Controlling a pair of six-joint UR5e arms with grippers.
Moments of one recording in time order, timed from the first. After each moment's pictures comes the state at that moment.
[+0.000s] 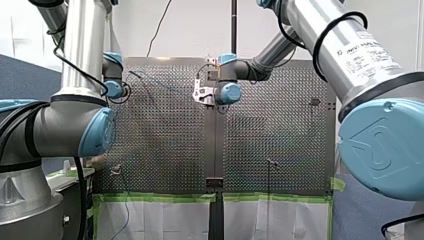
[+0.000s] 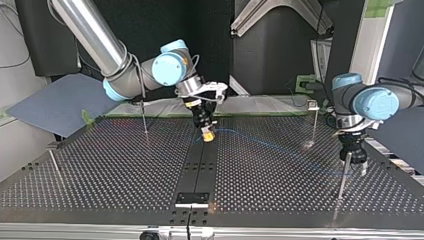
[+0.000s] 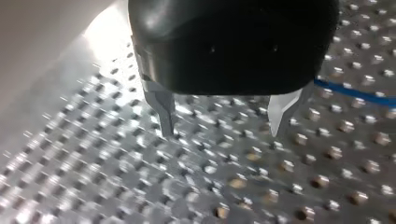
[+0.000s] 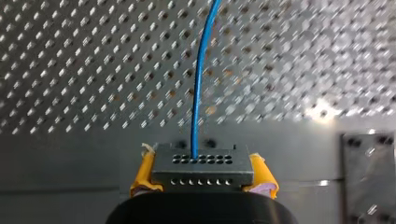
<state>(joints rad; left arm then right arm) 0.25 -1.79 -1.78 -2.60 -1.56 -2.15 2.32 -0.96 1.28 -0.30 1.56 1.66</state>
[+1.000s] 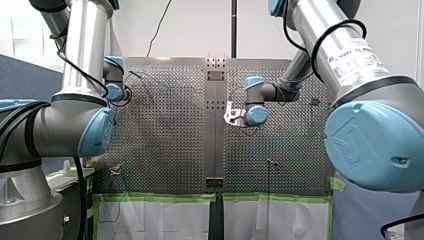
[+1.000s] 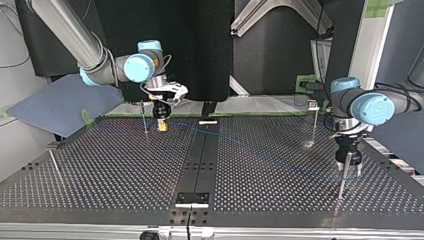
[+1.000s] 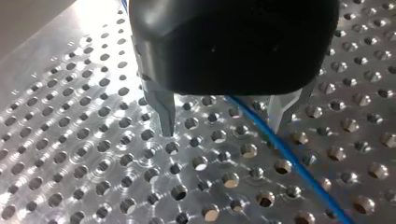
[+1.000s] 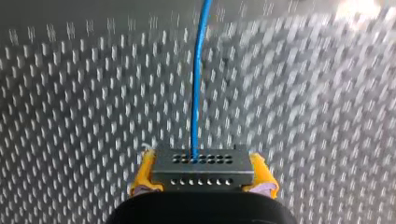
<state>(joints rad) 0.24 -1.83 -1.75 -2.60 -1.53 -2.18 2.13 -0.96 1.53 -0.48 1.68 1.70</state>
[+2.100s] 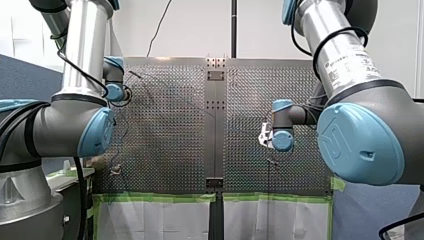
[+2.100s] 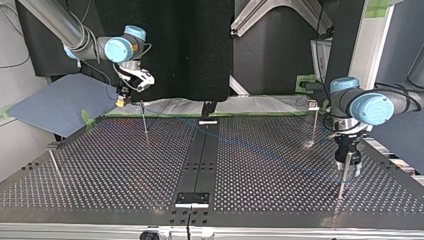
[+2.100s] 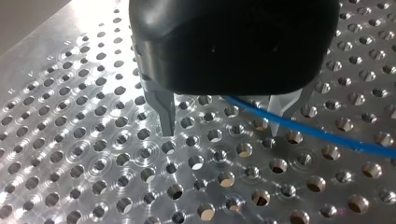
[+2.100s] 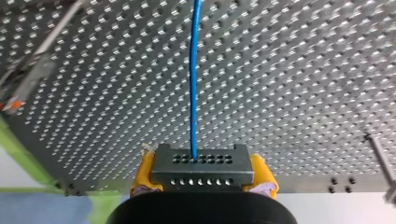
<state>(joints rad) 0.24 -1.83 -1.75 -2.61 -1.54 -2.18 1.97 -0.93 1.81 -0.77 1.91 1.73</state>
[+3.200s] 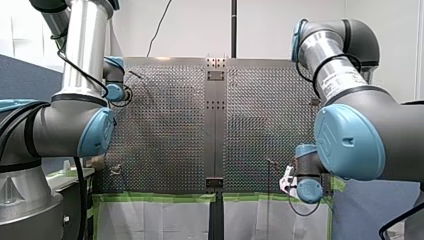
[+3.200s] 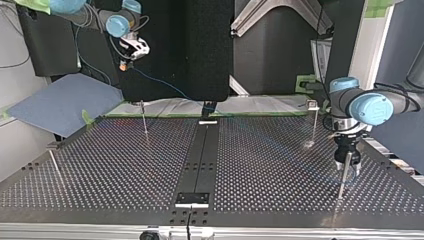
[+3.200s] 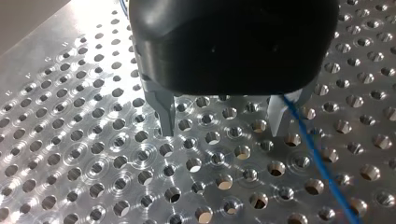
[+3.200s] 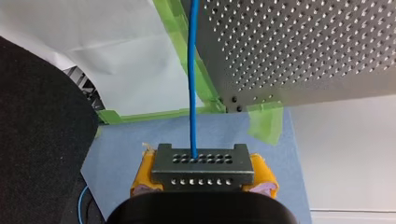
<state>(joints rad) 0.24 -1.83 -1.75 -2.61 -1.54 -2.18 1.80 -0.67 2.04 -1.03 1.77 1.94</state>
